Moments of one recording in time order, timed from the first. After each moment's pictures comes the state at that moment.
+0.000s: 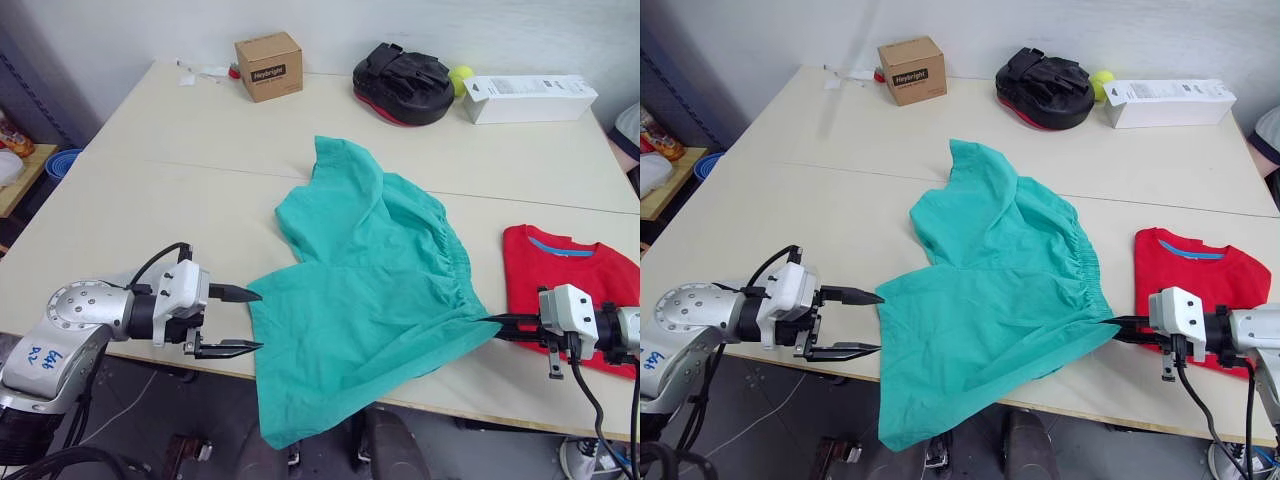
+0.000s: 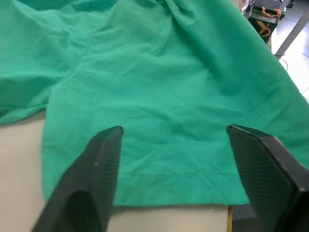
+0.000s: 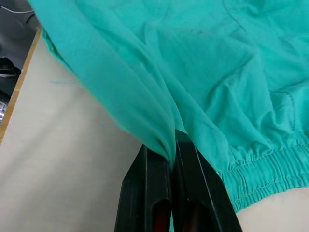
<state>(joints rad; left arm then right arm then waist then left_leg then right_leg) -0.12 0.94 0.06 -0.34 -0.57 0.34 -1.16 -0.02 -1.01 -0.14 0.12 0.47 -0.22 1.40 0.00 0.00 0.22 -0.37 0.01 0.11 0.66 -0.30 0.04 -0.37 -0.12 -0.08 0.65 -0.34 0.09</state>
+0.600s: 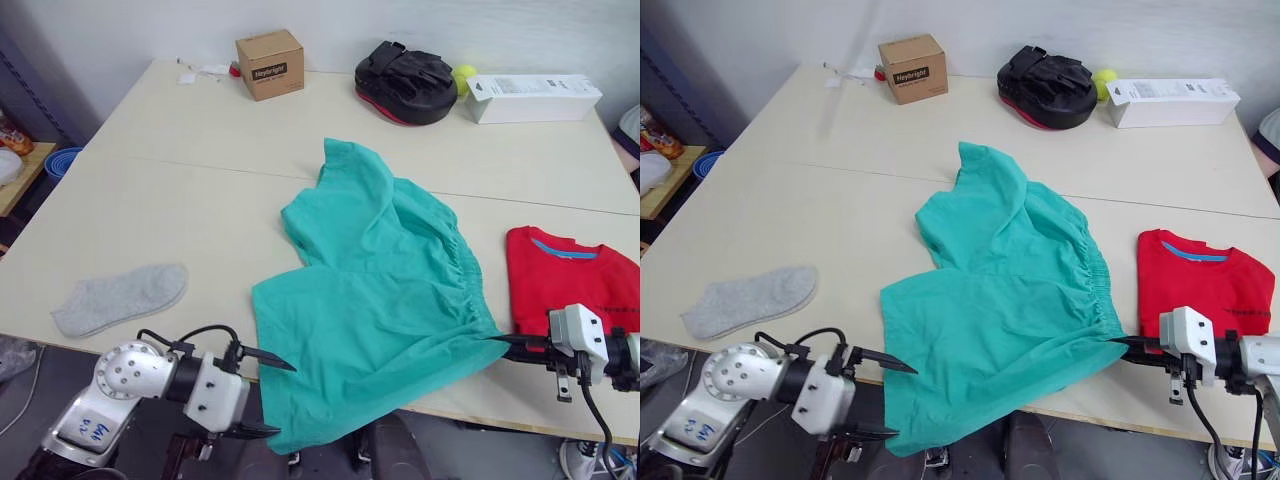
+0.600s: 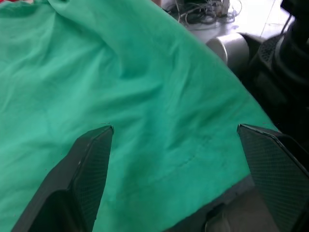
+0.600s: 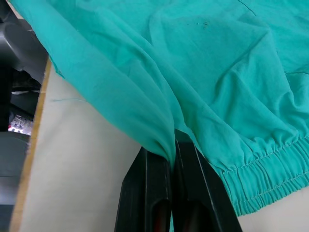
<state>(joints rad) 0.09 0.78 -0.17 -0.29 -0.09 -0.38 -1.18 0.15 -0.97 -0.24 0.04 0.50 -0.15 1.41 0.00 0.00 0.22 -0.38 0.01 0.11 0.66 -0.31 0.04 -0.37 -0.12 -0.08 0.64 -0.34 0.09</state>
